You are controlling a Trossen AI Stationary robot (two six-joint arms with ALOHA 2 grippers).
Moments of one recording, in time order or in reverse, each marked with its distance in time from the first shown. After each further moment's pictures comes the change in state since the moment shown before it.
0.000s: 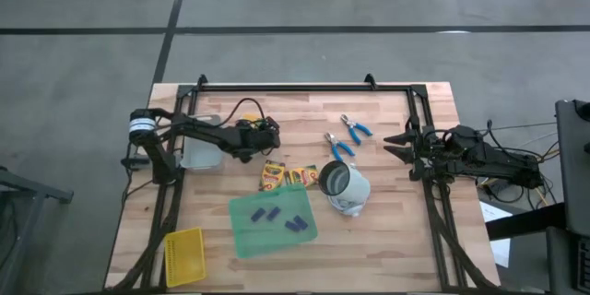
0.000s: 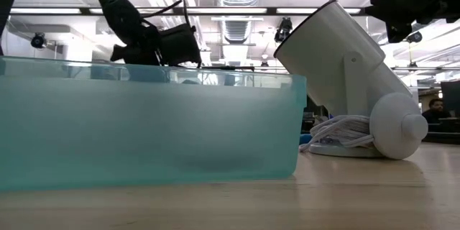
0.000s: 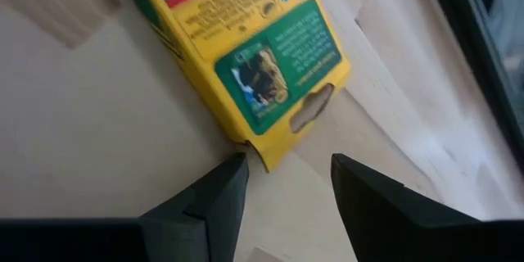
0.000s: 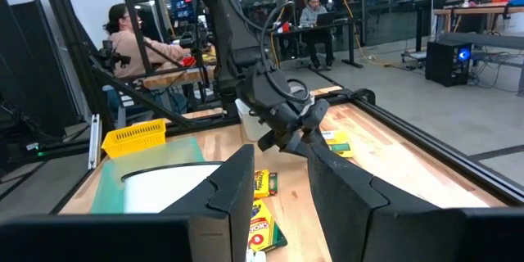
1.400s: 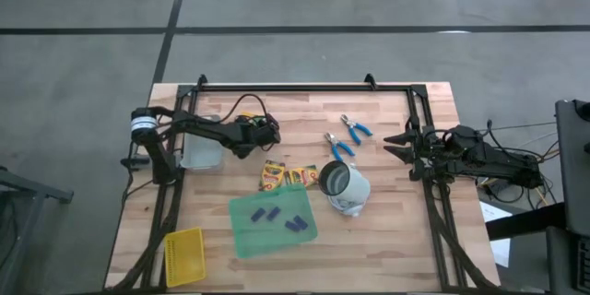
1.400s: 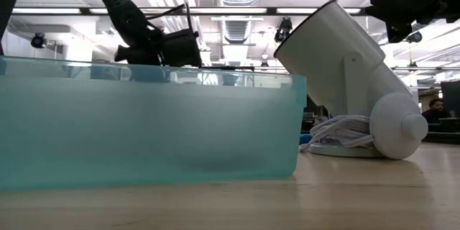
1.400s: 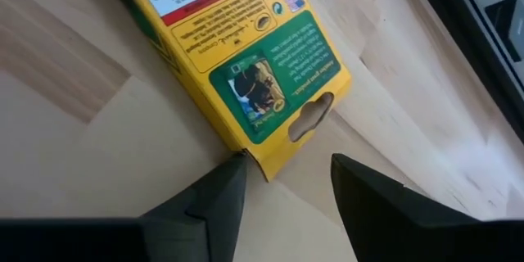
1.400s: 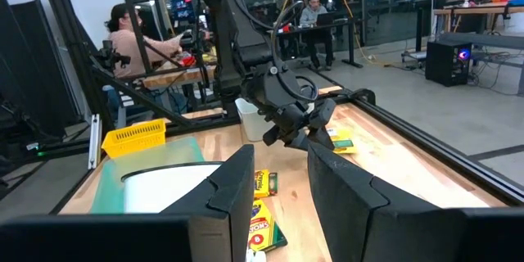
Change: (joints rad) left arm 0.042 0.003 0.027 -0.046 -0.037 0.073; right arm 0.000 0.000 0.000 0.000 0.000 0.000
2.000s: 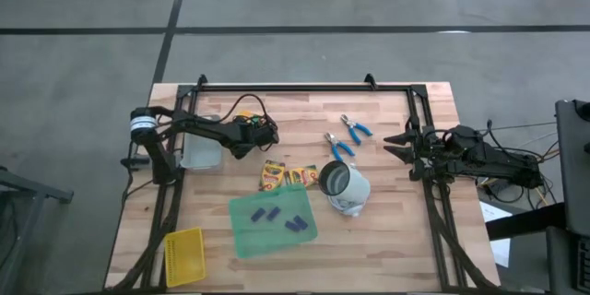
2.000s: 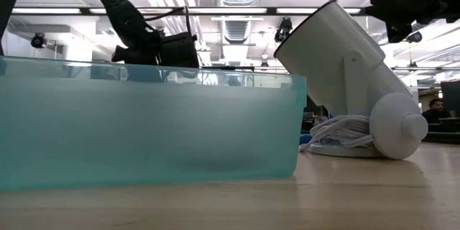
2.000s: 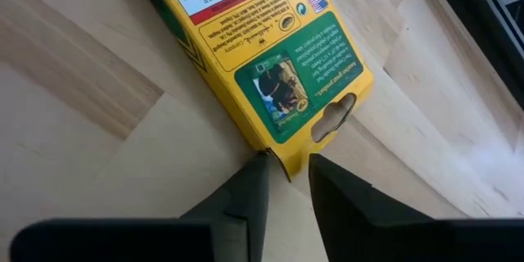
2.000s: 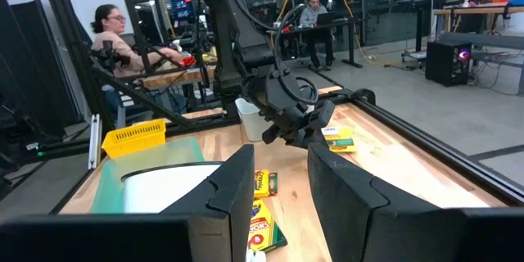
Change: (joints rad) left arm 0.010 -0.002 -0.014 -0.029 0.008 0.001; right arm 0.000 0.000 0.000 0.000 0.000 0.000
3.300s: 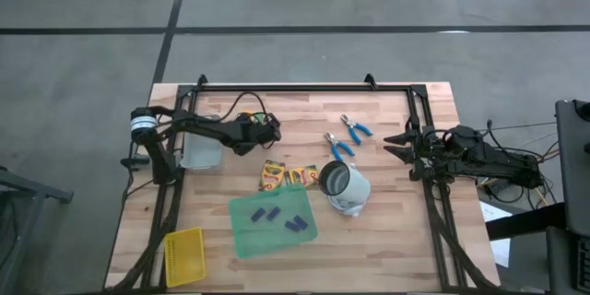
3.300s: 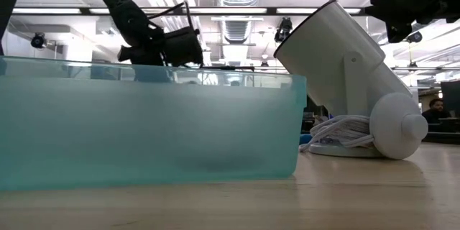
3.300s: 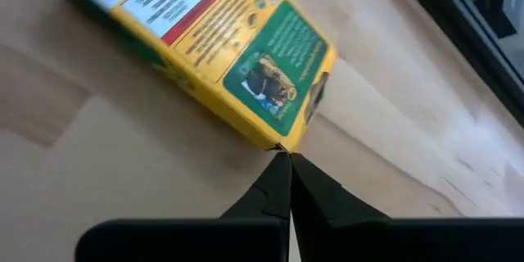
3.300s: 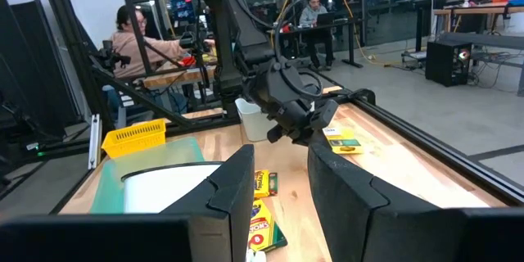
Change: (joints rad) left arm 0.000 0.000 0.025 0.067 0.002 0.133; right arm 0.000 0.000 0.000 0.000 0.000 0.000
